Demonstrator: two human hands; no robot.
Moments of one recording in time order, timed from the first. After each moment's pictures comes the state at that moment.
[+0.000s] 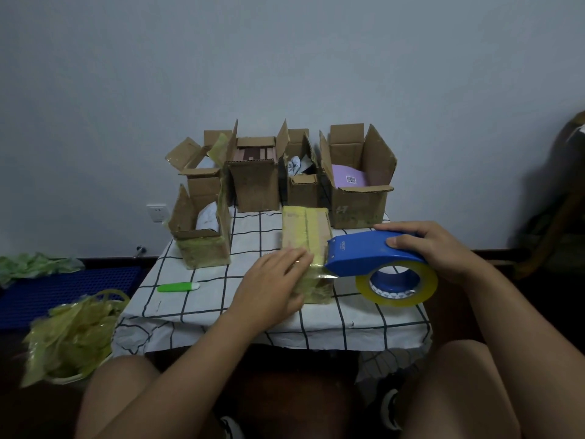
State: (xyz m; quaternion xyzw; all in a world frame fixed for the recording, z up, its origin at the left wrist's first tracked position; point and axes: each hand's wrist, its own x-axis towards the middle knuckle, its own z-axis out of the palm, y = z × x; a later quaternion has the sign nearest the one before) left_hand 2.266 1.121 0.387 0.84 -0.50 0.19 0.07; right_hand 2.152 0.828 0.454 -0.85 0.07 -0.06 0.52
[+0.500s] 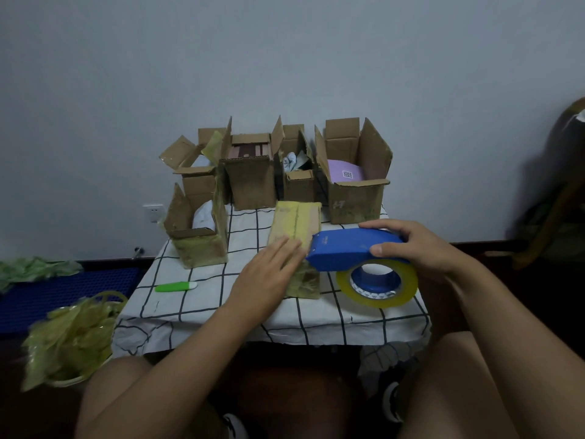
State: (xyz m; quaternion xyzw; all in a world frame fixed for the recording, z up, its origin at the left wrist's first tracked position) left_hand 2.276 1.120 0.379 0.82 -0.51 0.27 0.07; right_hand 2.156 0.845 0.449 -0.82 0.05 -0.02 0.57
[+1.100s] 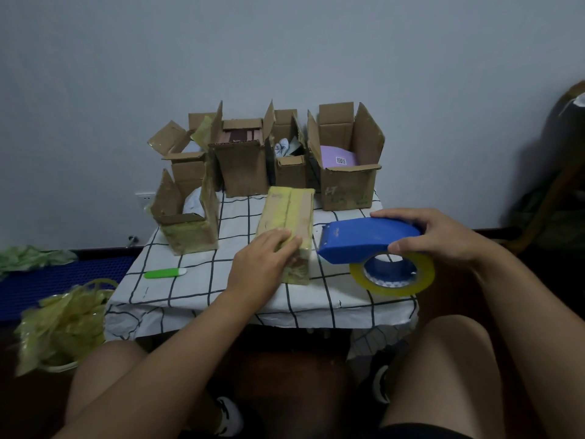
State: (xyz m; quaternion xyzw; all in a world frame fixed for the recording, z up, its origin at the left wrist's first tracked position) left_hand 2.272 1.103 0.369 0.84 -0.45 0.27 0.12; right_hand 2.124 0.815 0.456 -0.86 0.02 0.01 0.50
